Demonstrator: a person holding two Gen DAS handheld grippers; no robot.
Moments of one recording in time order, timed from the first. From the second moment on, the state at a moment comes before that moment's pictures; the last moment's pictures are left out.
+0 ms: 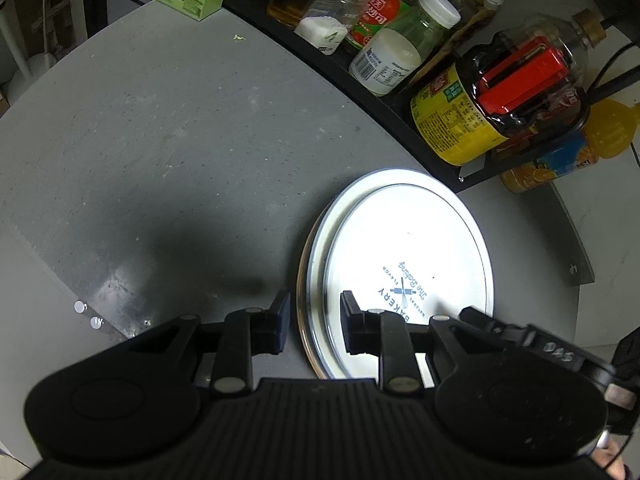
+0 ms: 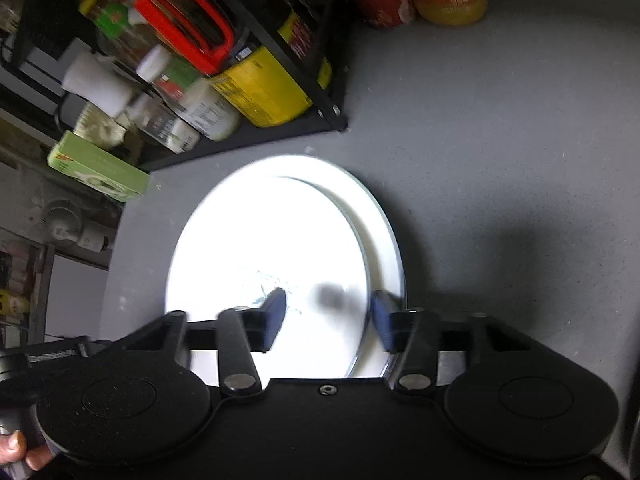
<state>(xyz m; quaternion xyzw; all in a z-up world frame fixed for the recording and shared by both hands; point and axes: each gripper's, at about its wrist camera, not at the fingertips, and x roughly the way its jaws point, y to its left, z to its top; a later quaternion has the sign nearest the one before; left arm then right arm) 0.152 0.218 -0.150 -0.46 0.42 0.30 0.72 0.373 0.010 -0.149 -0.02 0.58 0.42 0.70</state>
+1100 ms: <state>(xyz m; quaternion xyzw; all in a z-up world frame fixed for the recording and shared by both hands) 0.236 0.136 -0.081 -0.34 0.45 0.20 0.80 0.374 -0.123 -0.072 0.02 0.50 0.38 0.78</state>
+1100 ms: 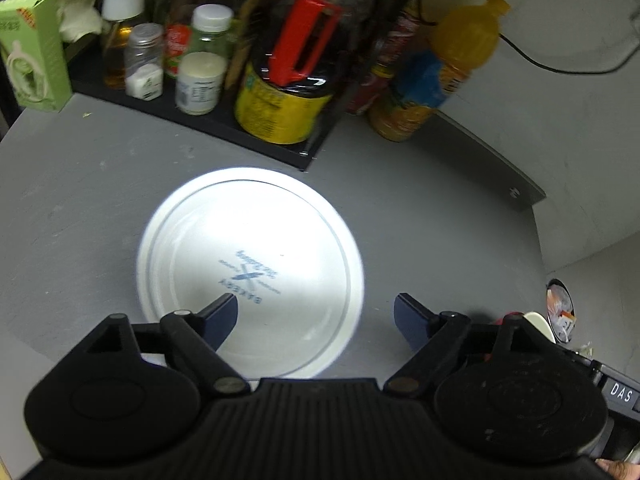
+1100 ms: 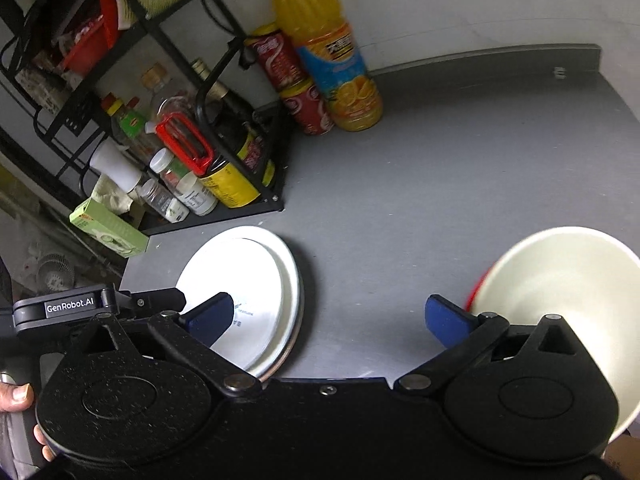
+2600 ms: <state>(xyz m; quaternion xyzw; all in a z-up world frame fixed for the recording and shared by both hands) 0.371 -0.036 -0.110 -0.30 0.53 0.13 0.78 0.457 -0.303 -0.118 0.06 0.54 0.29 0.79</state>
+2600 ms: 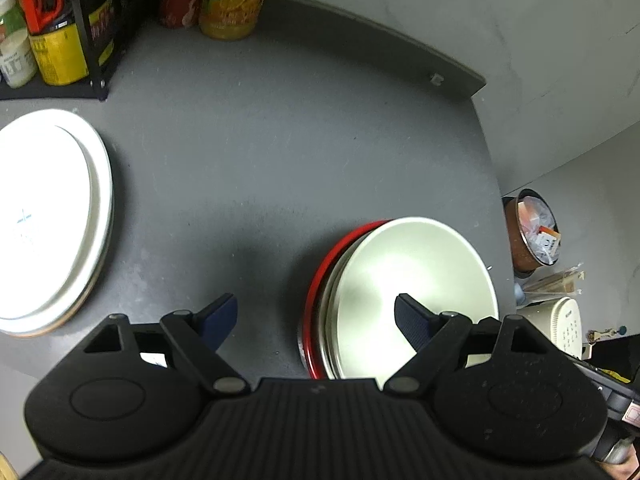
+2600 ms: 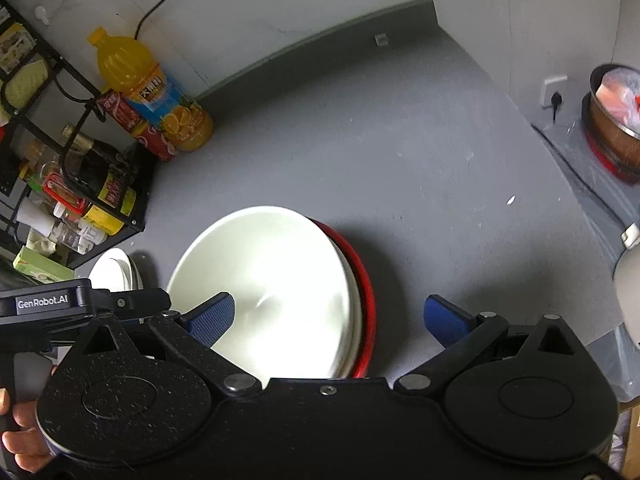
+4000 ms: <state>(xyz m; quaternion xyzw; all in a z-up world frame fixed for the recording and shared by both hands) 0.370 -0.040 -0.164 -0.38 0.56 0.17 0.72 0.478 -0.301 -0.181 0.09 0.60 0.37 0.70</state>
